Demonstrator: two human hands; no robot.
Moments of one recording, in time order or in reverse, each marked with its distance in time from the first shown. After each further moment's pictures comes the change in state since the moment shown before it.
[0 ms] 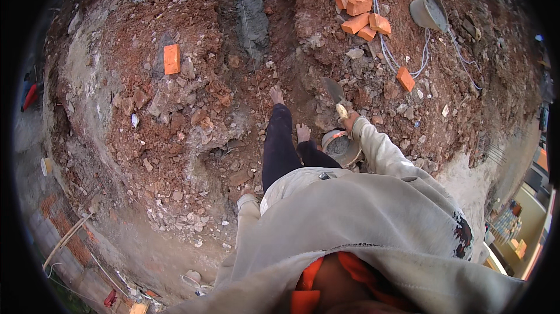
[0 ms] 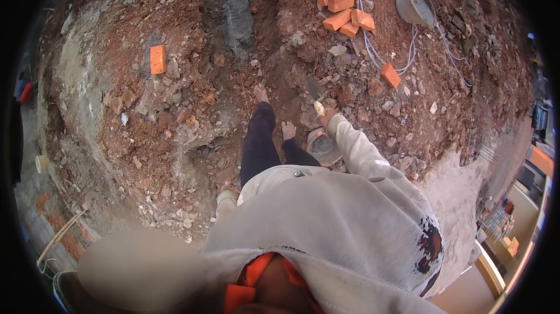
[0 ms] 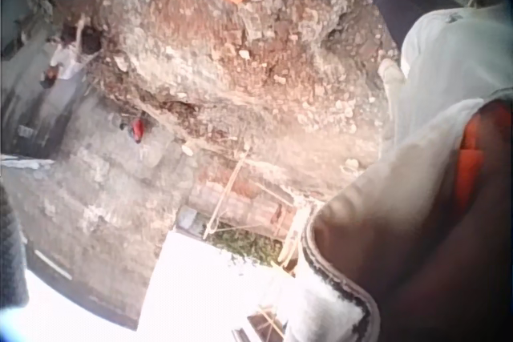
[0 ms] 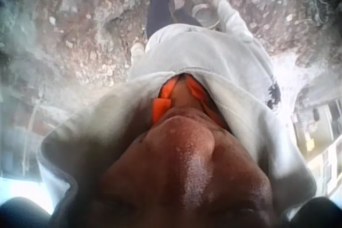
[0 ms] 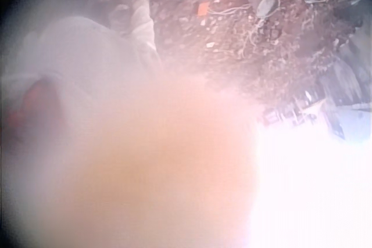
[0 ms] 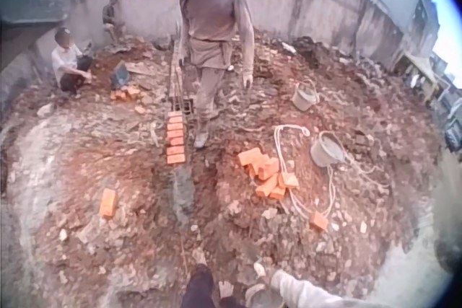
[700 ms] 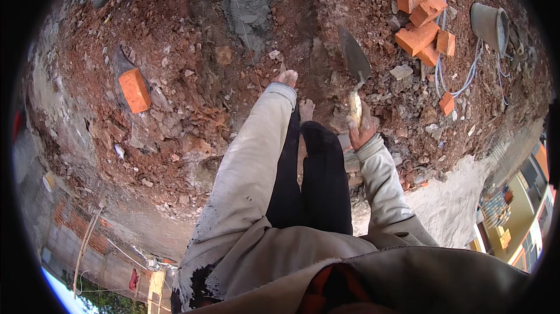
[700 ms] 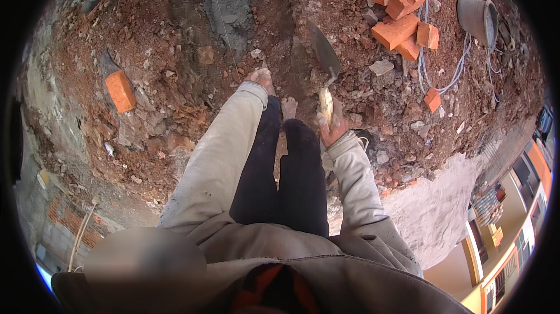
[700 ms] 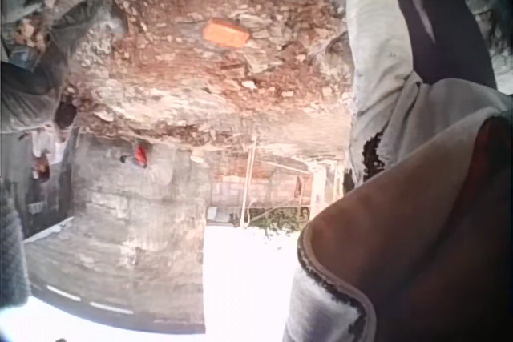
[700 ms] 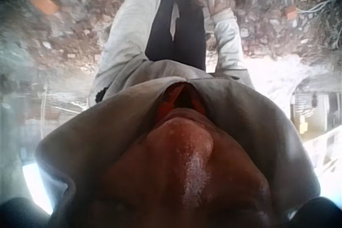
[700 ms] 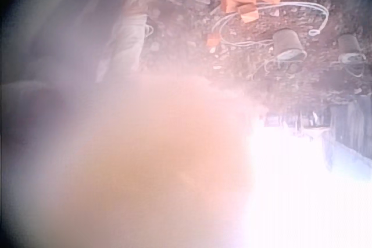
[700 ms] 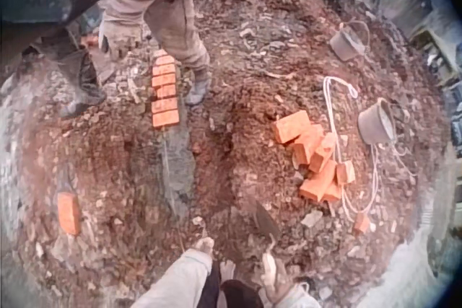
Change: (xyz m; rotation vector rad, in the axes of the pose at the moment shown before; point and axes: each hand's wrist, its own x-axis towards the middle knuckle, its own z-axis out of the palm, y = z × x) left_hand 0.301 0.334 0.465 0.127 -0.666 0.443; right_hand 0.144 -0.158 -0.033 0.378 0.320 -0.192
